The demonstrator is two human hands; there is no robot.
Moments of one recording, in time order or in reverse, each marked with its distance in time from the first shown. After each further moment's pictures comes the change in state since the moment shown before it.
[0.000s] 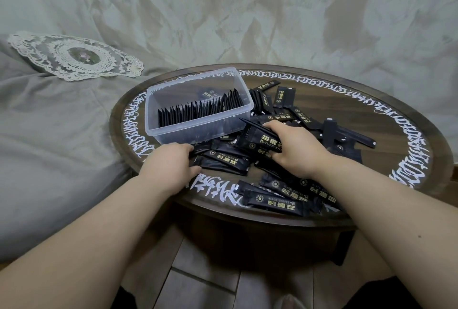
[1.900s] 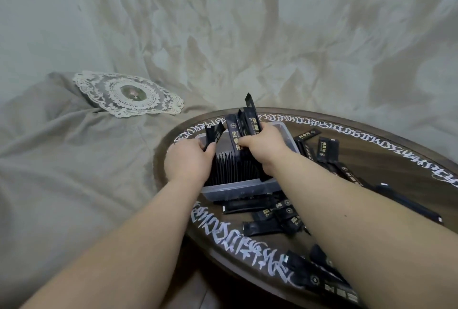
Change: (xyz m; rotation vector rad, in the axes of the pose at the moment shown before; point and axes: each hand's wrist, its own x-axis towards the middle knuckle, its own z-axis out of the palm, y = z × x) left_hand 0.091 -0.054 -0.049 -0.363 0.370 -0.441; right_hand 0.154 -0.126 0.004 0.975 0.116 0.335
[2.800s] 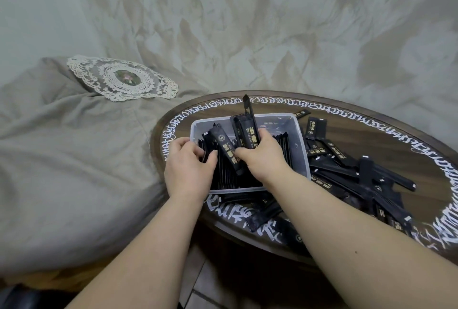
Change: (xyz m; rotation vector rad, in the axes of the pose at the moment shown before) left_hand -0.086 -0.011 -0.003 -0.277 0.097 0.013; right_hand -0.075 0.037 -0.013 -0.104 0.023 -0.102
